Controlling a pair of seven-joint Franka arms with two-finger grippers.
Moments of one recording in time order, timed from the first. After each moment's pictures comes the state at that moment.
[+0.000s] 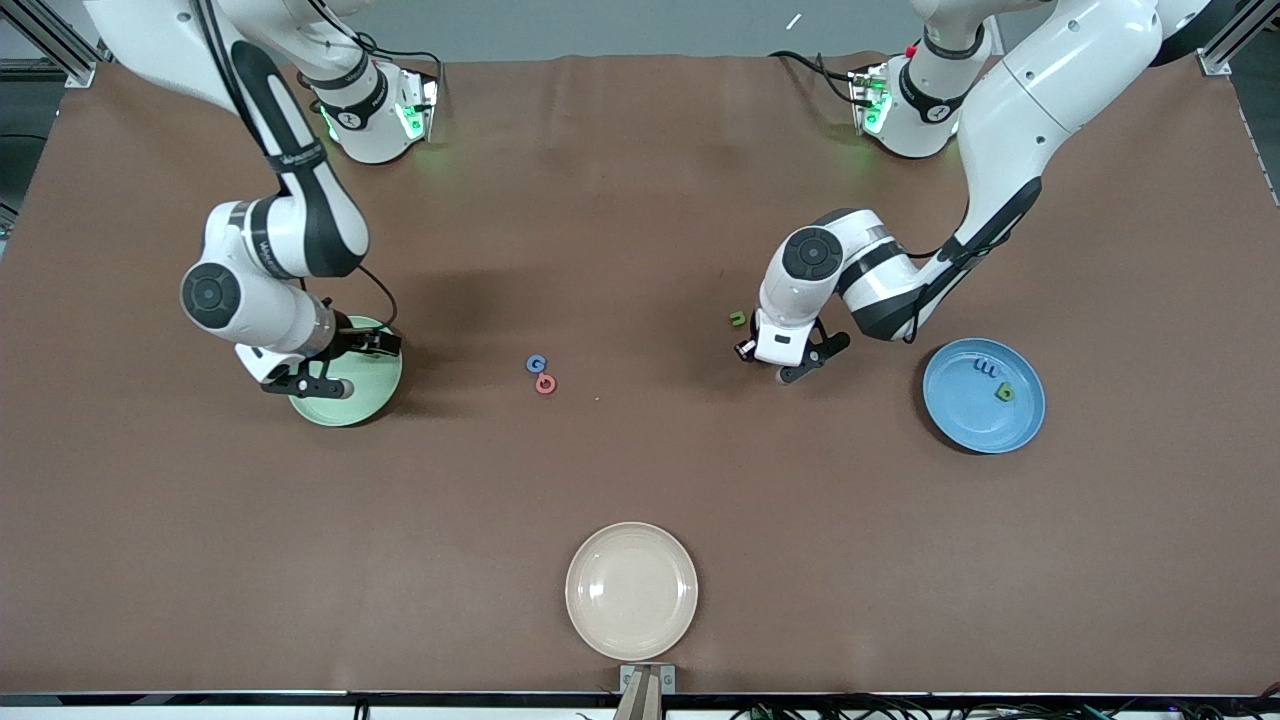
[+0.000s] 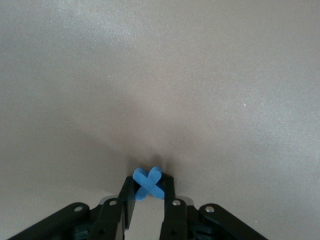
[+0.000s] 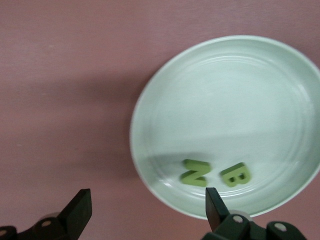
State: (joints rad) left arm 0.19 0.68 -0.78 -2.09 0.73 2.46 -1.64; right arm 0.26 0.25 -0.08 -2.22 0.14 2.30 0.18
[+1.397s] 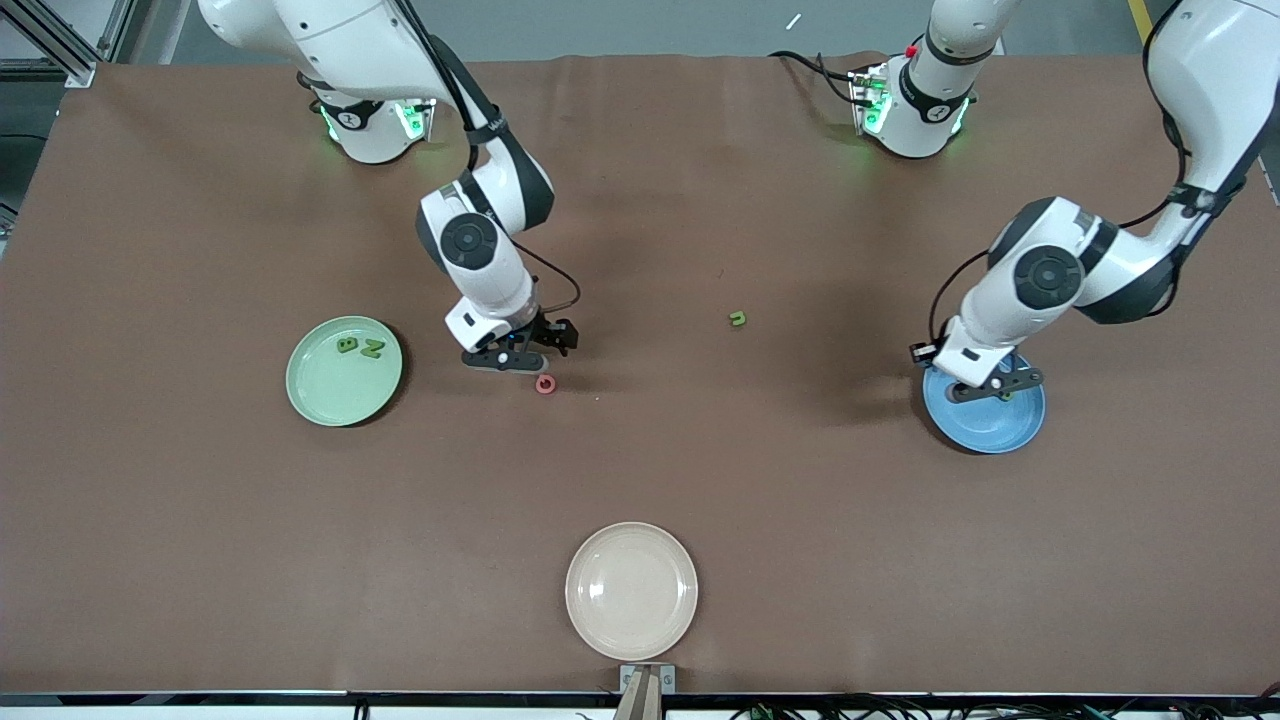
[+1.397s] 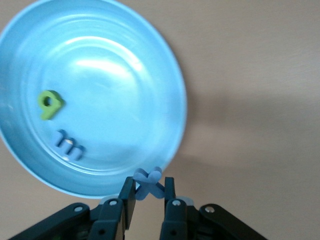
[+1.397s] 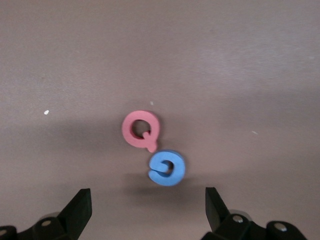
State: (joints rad) left arm 0.98 0.56 -1.10 -2.22 0.75 2.24 -0.77; right arm 0.71 0.48 -0.08 -2.08 0.14 2.62 0.62
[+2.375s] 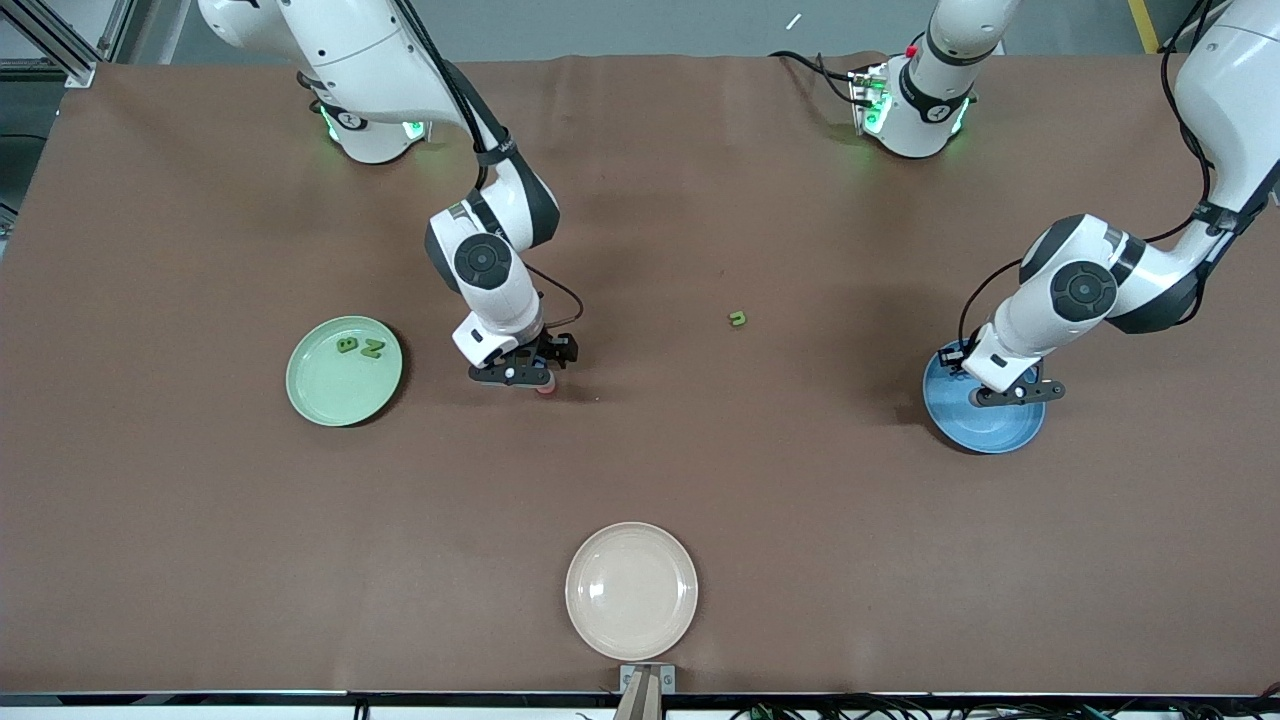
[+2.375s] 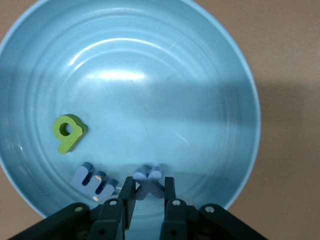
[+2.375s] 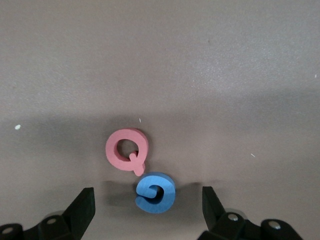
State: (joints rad) left arm 1.03 0.67 -1.02 -2.23 0.92 2.30 -0.71; right arm 0.70 0.53 -0.09 -2.05 0.09 2.60 0.62
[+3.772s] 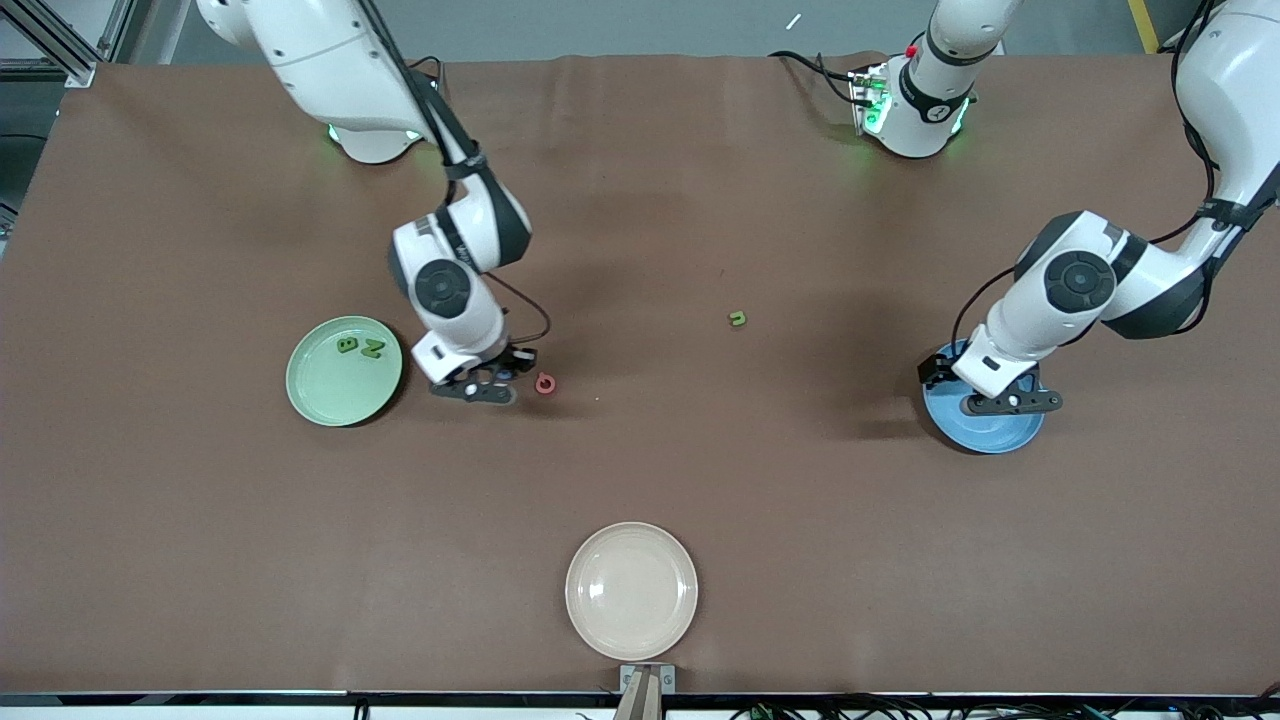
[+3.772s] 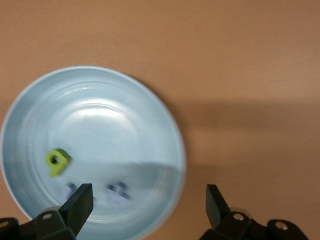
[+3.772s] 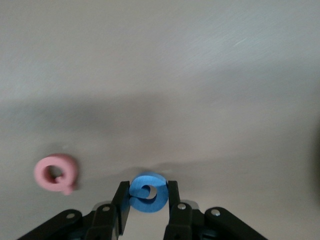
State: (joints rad) left arm 1.03 0.68 -1.20 -2.16 0.92 2.23 -0.79; right arm 0.56 0.47 -0.11 -2.02 0.09 2.39 0.50
